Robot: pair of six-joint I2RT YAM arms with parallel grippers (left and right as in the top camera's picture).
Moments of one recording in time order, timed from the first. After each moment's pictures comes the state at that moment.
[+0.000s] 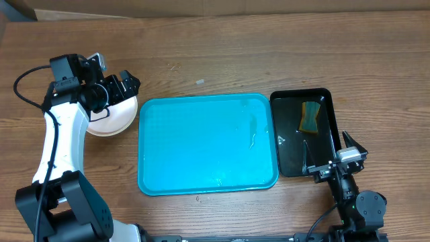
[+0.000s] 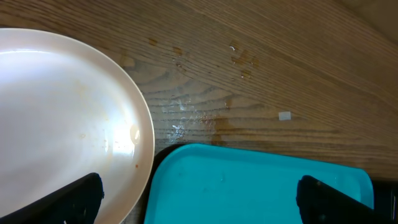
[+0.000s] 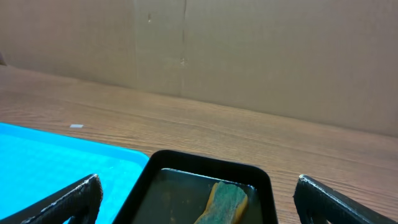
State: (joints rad) left arm 0.30 1.66 1.24 -0.59 0.42 -0.18; right arm 0.05 0.01 0.02 -0.04 -0.16 -0.11
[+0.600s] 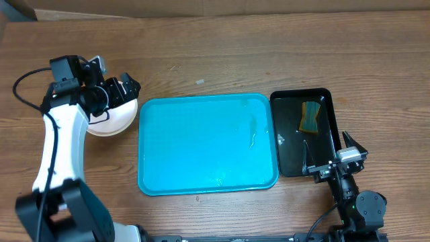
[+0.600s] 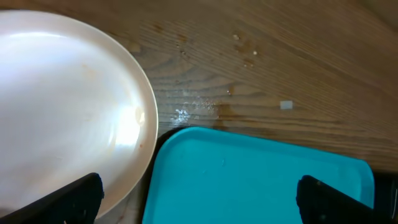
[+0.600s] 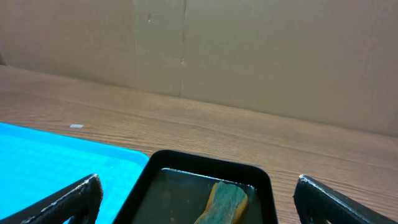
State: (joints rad) left arm 0.28 1.58 1.24 -0.67 0.38 -0.18; right arm 0.05 0.01 0.02 -0.04 -0.16 -0.11
